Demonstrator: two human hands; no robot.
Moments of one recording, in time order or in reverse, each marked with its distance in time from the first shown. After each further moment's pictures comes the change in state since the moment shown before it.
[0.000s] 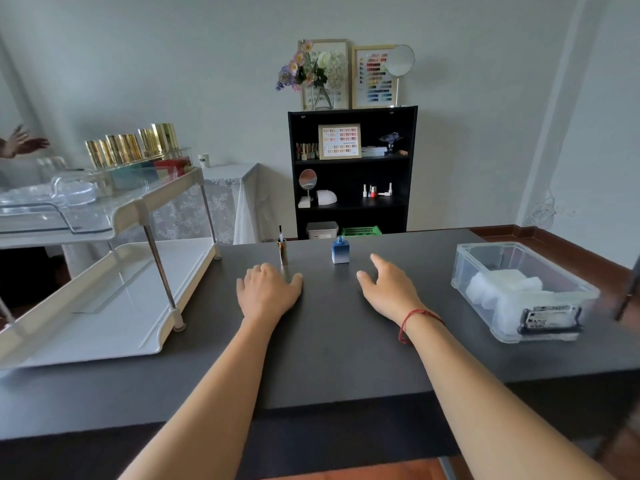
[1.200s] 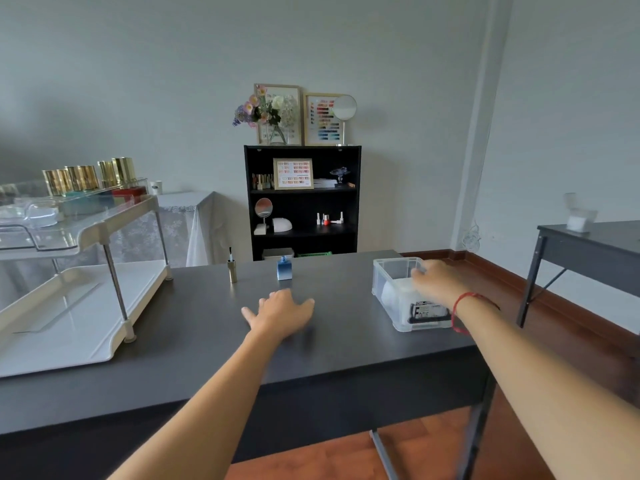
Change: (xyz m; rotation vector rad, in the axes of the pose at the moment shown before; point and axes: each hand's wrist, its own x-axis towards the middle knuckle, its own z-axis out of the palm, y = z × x) left_hand -0.091 0.086 -0.017 -0.091 -0.386 0.141; right_hand -0.064 0.075 -0.164 -0.171 0.156 0.244
